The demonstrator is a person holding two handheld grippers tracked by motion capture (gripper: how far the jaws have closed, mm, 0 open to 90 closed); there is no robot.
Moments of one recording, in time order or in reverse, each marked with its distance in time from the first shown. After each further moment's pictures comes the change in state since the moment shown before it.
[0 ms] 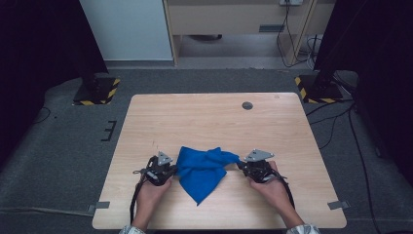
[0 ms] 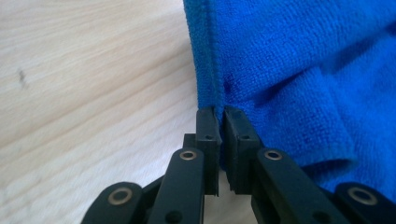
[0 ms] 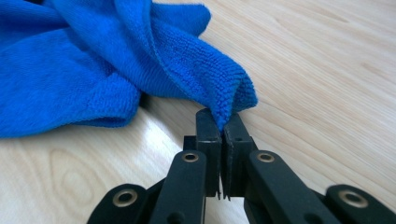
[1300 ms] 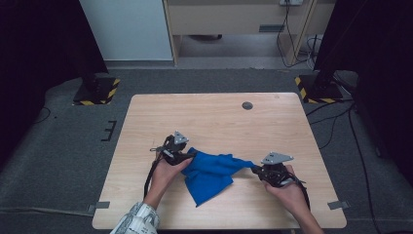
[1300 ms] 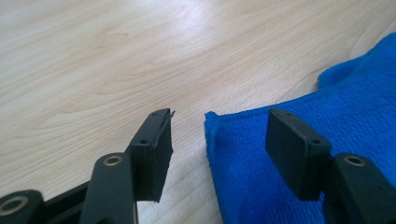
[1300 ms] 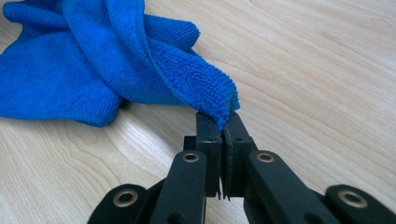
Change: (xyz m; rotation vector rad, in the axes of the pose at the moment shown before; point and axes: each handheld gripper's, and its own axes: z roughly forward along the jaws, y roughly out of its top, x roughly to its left) left arm -0.003 0.073 0.034 -0.040 -0.040 0.072; right arm -0.018 -0.017 -0.041 0.017 0.007 0.053
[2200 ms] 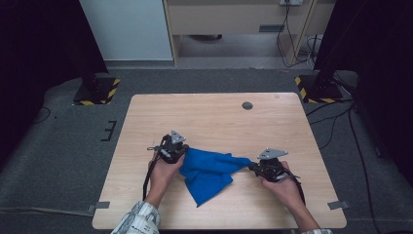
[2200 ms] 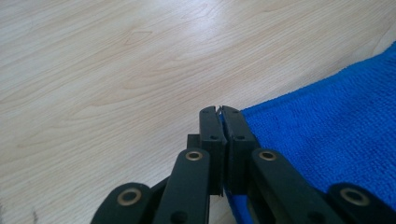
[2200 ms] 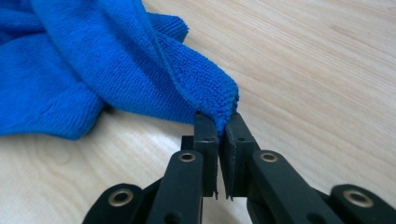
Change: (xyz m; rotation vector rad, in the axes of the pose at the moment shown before) left arm 0.008 -0.006 -0.016 -0.024 0.053 -0.015; right arm -0.011 0.004 0.025 0.023 0.019 0.028
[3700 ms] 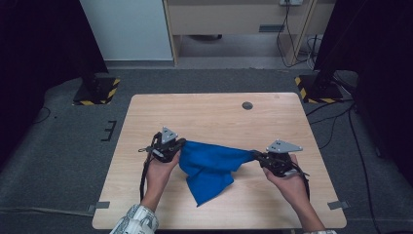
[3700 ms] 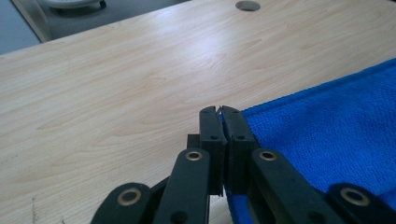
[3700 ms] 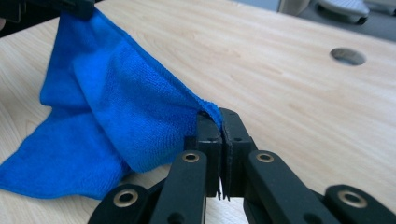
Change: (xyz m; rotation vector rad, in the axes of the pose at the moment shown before) left arm -0.001 0.013 -0.035 -0.167 0.015 -0.046; right arm 0.007 0.035 -0.054 -0.197 -0.037 0.004
